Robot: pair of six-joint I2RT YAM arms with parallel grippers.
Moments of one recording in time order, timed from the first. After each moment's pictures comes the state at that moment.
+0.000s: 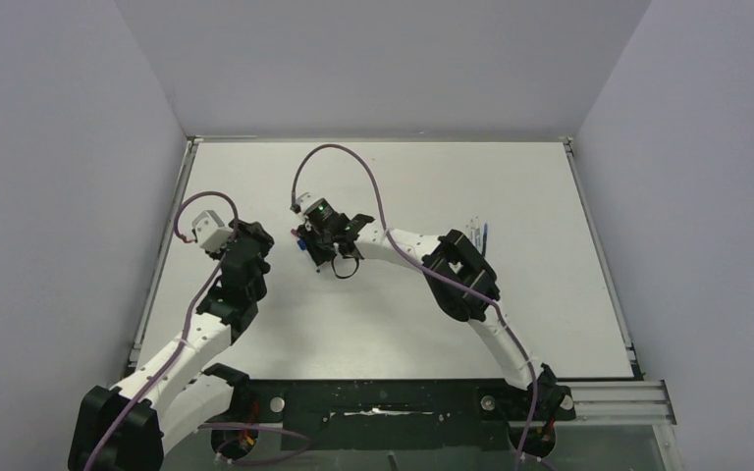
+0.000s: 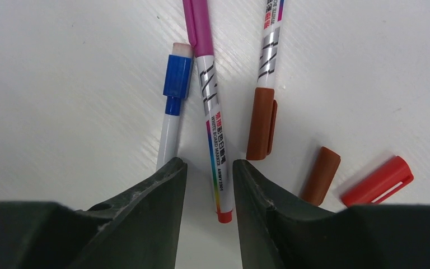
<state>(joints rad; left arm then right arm) -0.37 0.94 0.44 0.24 -0.73 -0.77 0.91 2.34 1.85 -0.35 0.06 0.14</state>
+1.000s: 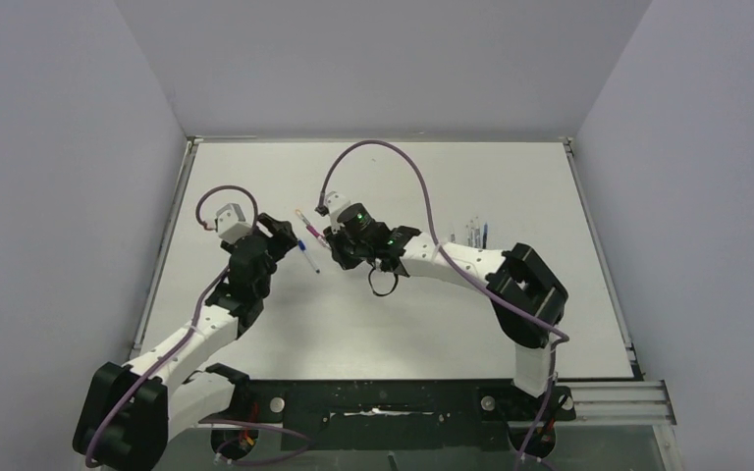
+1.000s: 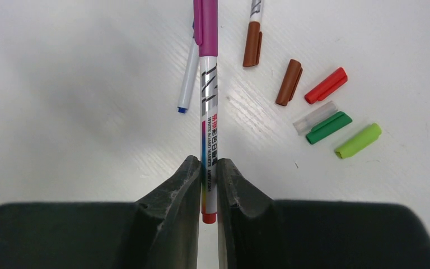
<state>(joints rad) -0.38 1.03 0.43 0.31 -0.51 -0.73 0.91 1.91 1.38 -0.20 0.04 0.14</state>
